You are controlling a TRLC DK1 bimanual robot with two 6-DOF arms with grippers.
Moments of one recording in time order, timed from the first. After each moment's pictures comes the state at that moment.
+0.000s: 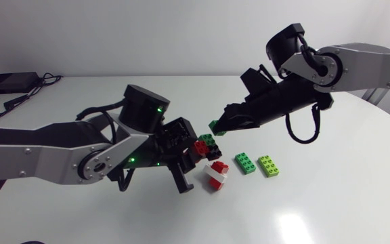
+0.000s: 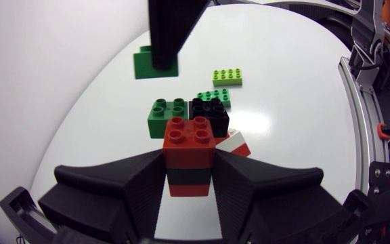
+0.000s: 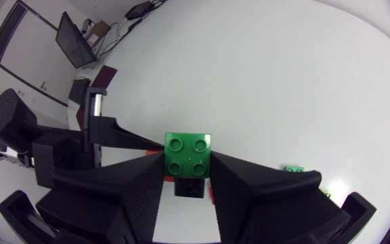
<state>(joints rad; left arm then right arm) -0.74 1.51 0.84 0.01 0.09 0.49 0.37 1.54 1.20 -0.58 -0.56 0.05</state>
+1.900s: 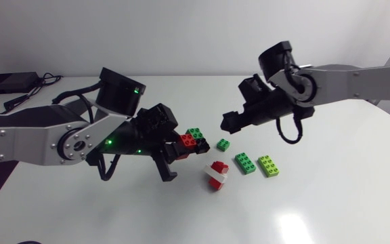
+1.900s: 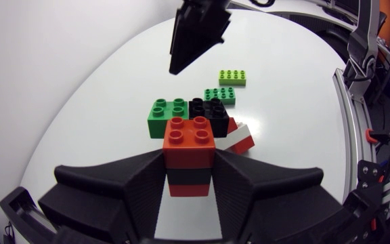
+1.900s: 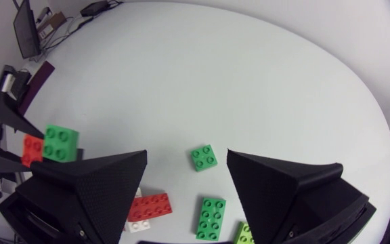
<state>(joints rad) -0.61 1.46 0.87 -0.10 0.24 0.50 0.34 1.63 1.15 -0.35 -0.24 -0.10</state>
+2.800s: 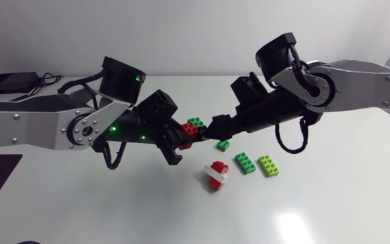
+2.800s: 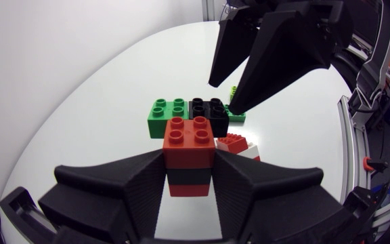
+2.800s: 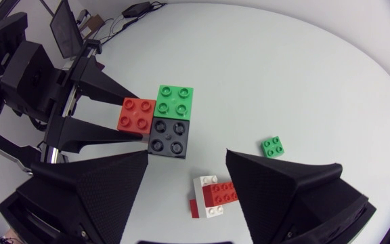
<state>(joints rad) -0.57 1.52 0.94 -0.09 0.28 0.40 0.45 1.51 1.10 -0.41 -0.42 0.01</state>
